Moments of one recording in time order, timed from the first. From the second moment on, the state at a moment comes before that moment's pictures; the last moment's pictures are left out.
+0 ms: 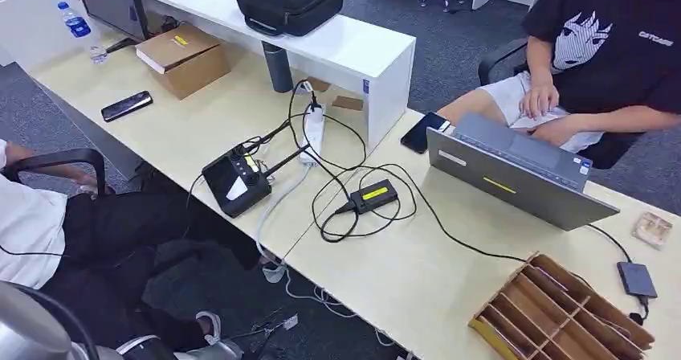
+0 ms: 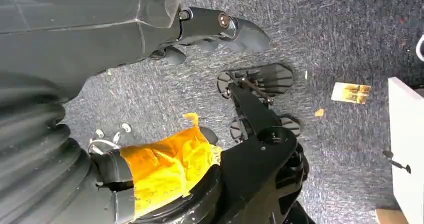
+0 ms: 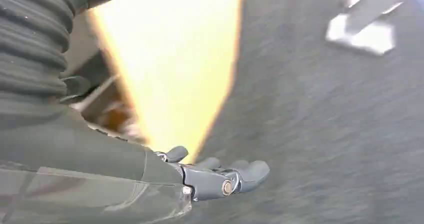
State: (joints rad) left arm -0.02 0.11 -0.11 -0.20 0.08 -0.15 -0.04; right arm -0.14 -0.14 -0.84 -0.44 -0.77 0.14 -0.16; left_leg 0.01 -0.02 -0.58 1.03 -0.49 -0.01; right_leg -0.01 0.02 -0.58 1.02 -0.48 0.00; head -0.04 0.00
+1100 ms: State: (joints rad) left arm -0.02 0.10 -0.09 -0.20 0.06 -0.16 -0.05; right arm -0.23 -0.13 0.07 -1.60 0.58 -0.41 -0.34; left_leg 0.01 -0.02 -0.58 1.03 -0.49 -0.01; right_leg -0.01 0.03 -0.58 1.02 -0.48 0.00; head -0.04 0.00
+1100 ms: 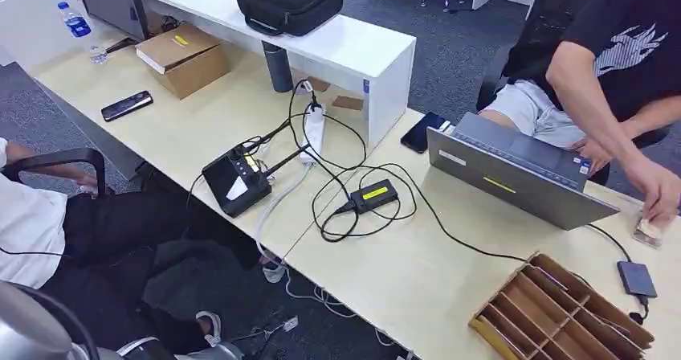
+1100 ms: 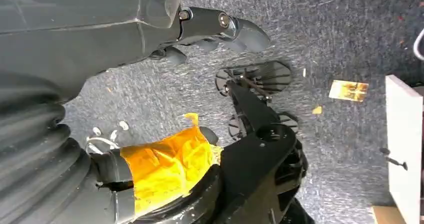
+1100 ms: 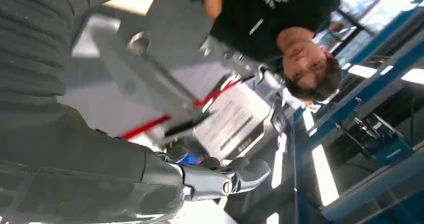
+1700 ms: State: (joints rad) left arm -0.09 0.09 -0.12 -0.20 -0.02 -0.19 0.04; right arm -0.72 -0.17 0.34 -1.00 0.92 -0.48 -0.09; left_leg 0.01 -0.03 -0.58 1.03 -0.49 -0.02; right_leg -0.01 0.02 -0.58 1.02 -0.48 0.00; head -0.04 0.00
